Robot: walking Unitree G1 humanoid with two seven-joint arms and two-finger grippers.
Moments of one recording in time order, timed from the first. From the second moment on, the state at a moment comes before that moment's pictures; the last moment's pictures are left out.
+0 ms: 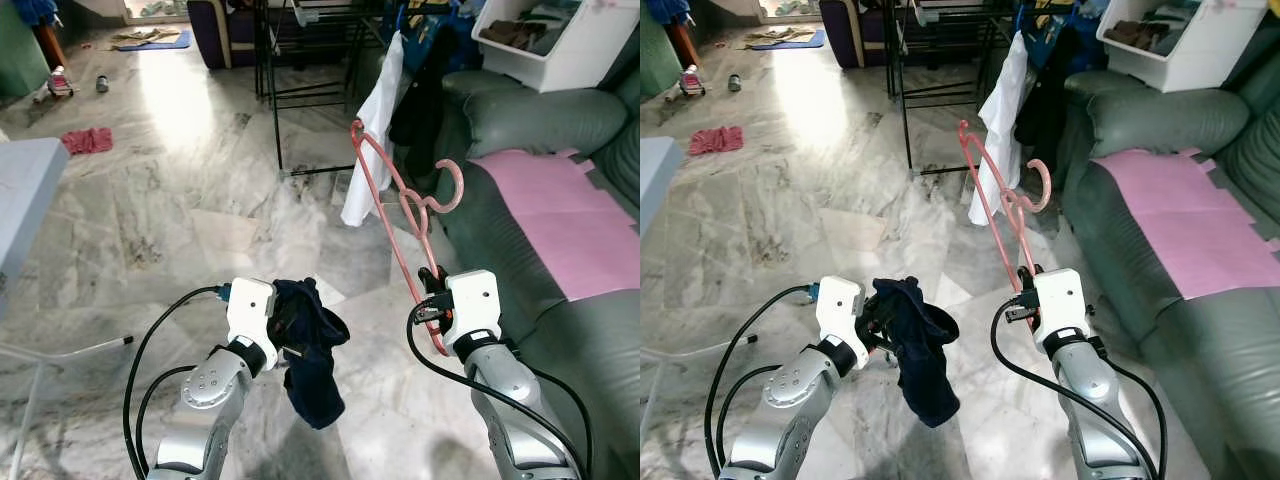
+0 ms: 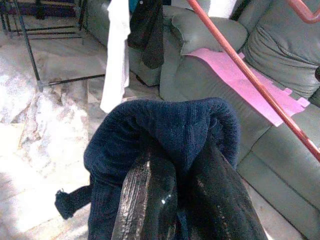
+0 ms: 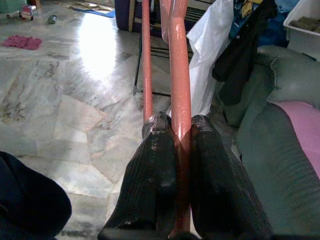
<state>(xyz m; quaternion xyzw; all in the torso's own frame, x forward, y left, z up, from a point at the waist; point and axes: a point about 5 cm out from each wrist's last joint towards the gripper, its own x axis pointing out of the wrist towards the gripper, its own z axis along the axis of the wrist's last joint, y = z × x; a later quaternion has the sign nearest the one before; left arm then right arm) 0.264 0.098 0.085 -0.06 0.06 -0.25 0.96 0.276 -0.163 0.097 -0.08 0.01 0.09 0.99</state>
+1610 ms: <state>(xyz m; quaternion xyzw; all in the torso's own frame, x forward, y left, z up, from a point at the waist) 0.300 0.136 0.111 0.07 0.01 -0.30 0.95 0.282 -0.164 0.103 -0.09 0.02 0.11 0.99</state>
